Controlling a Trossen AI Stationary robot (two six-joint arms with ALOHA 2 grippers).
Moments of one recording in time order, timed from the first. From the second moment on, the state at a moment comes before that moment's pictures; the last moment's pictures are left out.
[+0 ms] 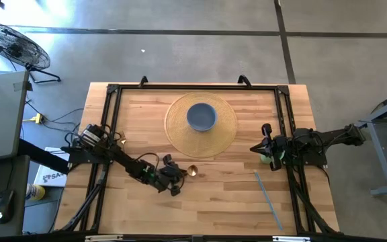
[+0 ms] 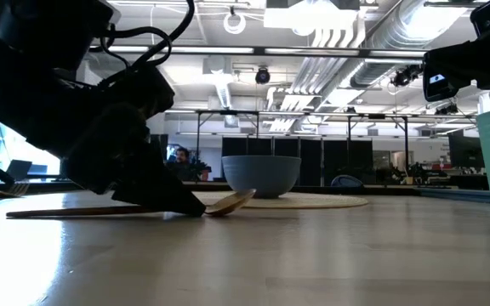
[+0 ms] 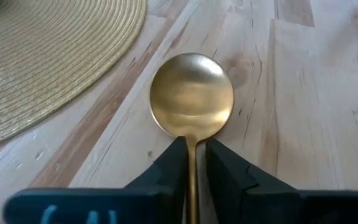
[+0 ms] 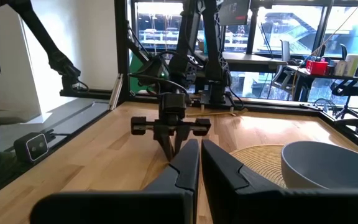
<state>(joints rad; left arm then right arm) -0.48 1.96 0.67 0.60 -0.60 -0.55 0.18 0.01 0.01 0.03 0.03 -0.03</state>
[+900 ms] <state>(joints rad) -0.09 1.72 1.17 -0.23 -0.31 -0.19 0.18 0.02 0.01 0.03 0.03 -0.03</state>
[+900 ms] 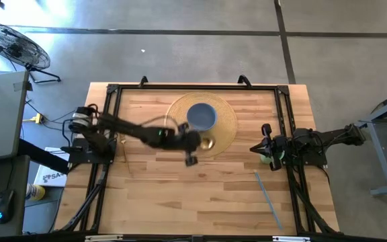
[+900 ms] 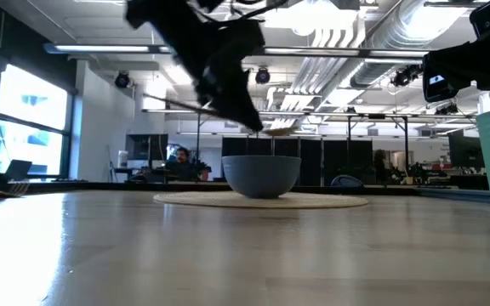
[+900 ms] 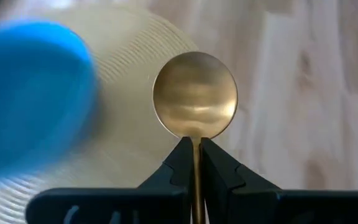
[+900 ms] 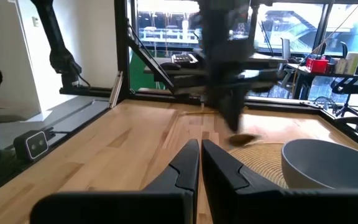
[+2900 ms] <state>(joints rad) 0.35 2.08 1.59 -0.55 0.04 -0.16 0.18 0.03 0.01 0.03 0.03 -0.03</state>
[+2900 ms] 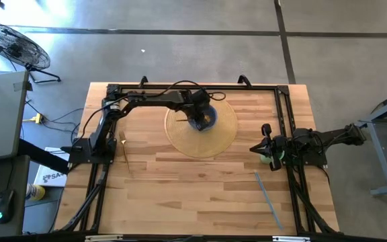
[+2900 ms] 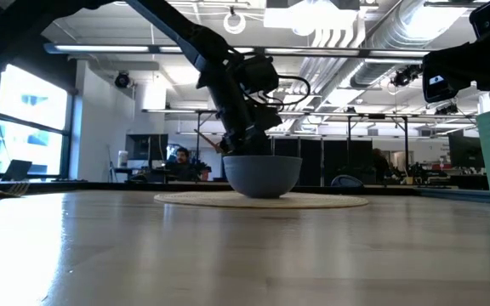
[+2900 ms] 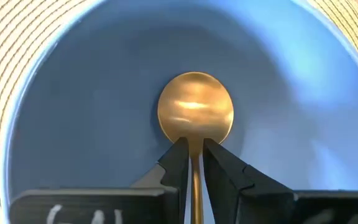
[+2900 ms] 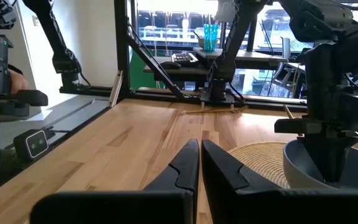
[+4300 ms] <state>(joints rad) -0.27 1.51 1.30 -1.56 -0.24 -1.07 0.18 0.03 0.01 0.03 0.03 -0.03</state>
